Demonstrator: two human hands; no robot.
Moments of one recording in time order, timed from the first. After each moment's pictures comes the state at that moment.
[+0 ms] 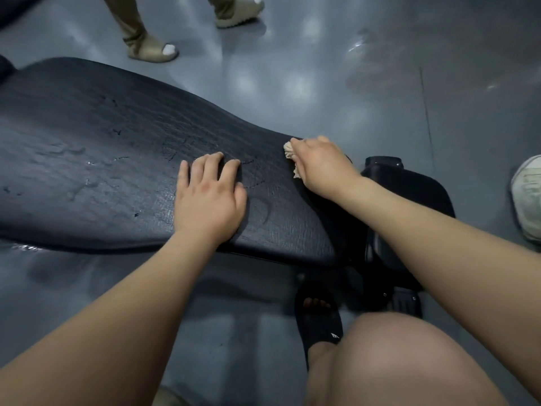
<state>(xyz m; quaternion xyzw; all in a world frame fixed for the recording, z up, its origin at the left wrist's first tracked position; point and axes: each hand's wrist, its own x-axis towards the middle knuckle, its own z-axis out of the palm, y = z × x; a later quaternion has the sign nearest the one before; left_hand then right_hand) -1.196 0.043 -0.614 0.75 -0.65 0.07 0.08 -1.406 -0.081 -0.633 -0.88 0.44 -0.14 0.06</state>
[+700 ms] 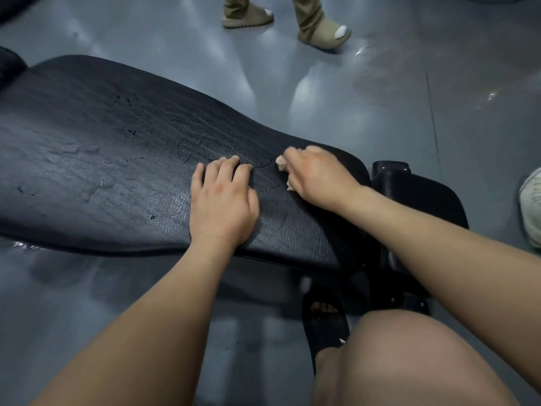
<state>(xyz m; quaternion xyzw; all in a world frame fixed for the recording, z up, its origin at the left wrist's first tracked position) -1.193 0.042 -0.614 0.75 -0.65 0.07 0.11 -1.374 -0.065 -0.622 -0.92 0.36 -0.16 0.07</state>
